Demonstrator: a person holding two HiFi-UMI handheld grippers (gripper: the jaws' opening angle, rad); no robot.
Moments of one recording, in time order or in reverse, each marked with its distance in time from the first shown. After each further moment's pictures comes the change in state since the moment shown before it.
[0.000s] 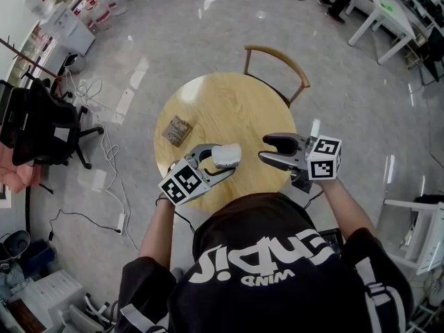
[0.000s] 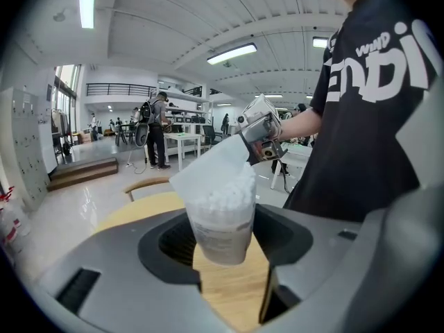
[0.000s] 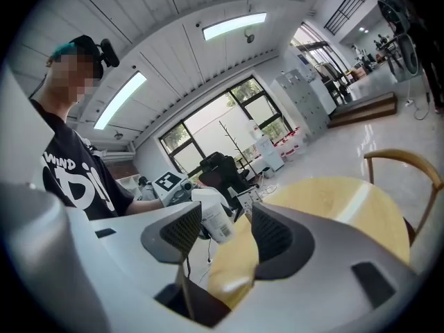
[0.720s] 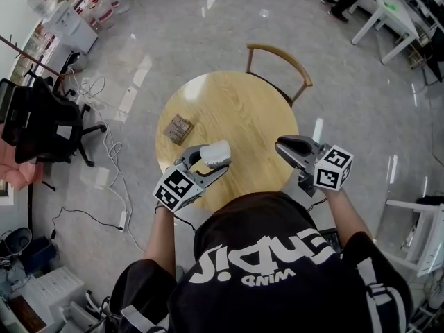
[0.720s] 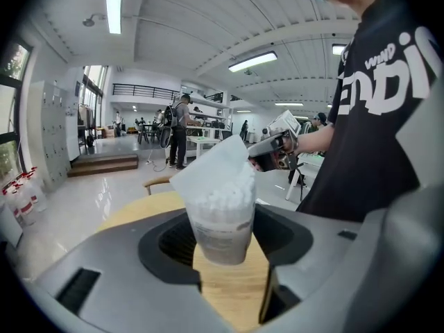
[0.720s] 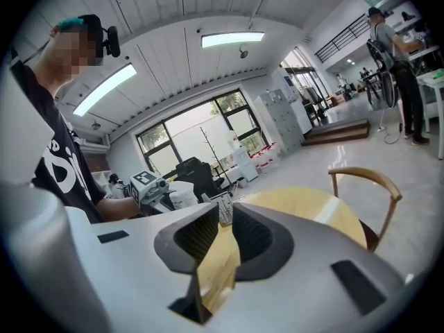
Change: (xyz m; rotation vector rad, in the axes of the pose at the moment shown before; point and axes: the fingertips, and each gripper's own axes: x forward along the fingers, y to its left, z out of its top) left arm -0.022 0.008 -0.002 -0.114 -0.049 0.141; right arm -0.044 -0.027 -0.007 -0.054 -0.085 -0.229
